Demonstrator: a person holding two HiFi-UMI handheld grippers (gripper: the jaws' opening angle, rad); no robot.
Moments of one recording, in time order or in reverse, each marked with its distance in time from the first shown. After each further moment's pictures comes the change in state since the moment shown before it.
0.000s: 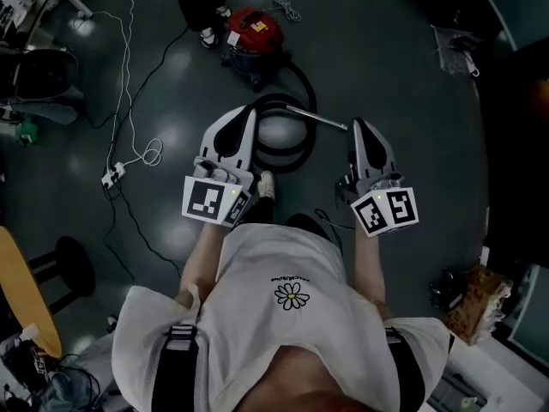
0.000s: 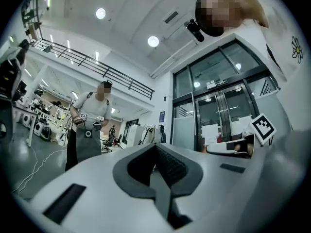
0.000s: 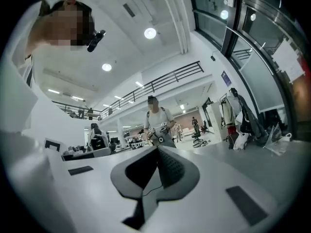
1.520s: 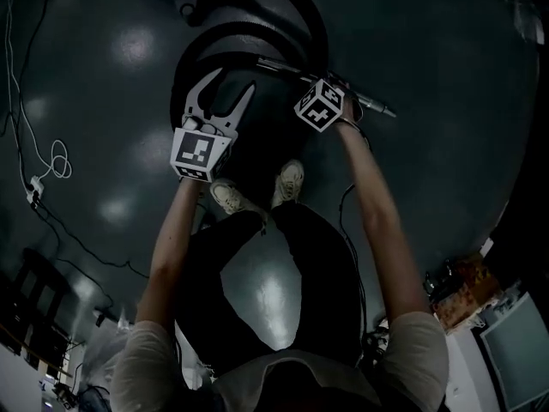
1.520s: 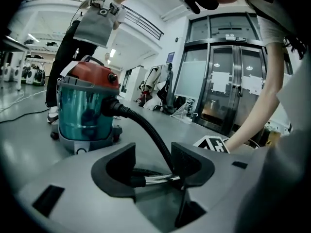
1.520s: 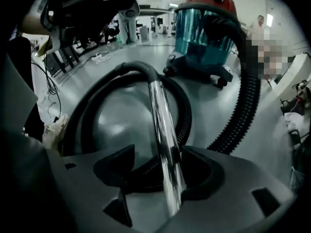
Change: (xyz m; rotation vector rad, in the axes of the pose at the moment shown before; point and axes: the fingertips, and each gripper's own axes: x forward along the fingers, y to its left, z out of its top) left arm 0.215 0.187 -0.792 -0.094 0.538 -0.067; right arm 0.211 -0.447 -0.885 -0.631 1.309 0.379
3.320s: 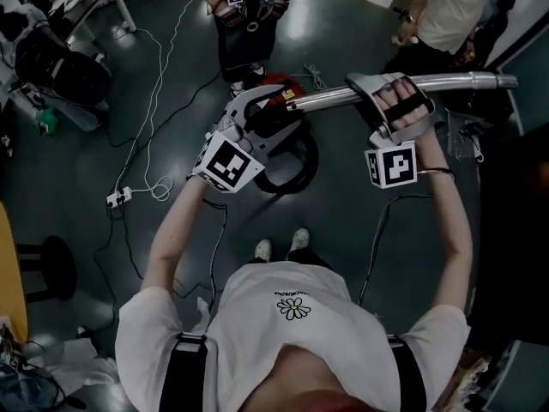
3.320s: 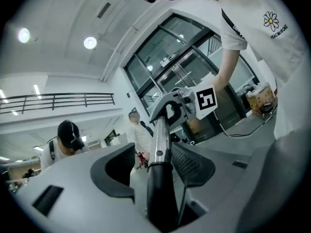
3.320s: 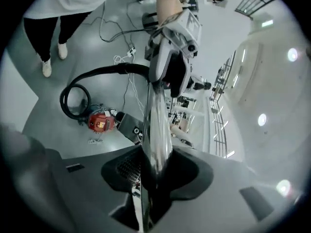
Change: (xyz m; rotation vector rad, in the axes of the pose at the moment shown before) left arm -0.497 -0.220 0.686 0.805 -0.410 -0.040; right arm -0.970 0.141 0.436 -1.399 -0.302 -1.135
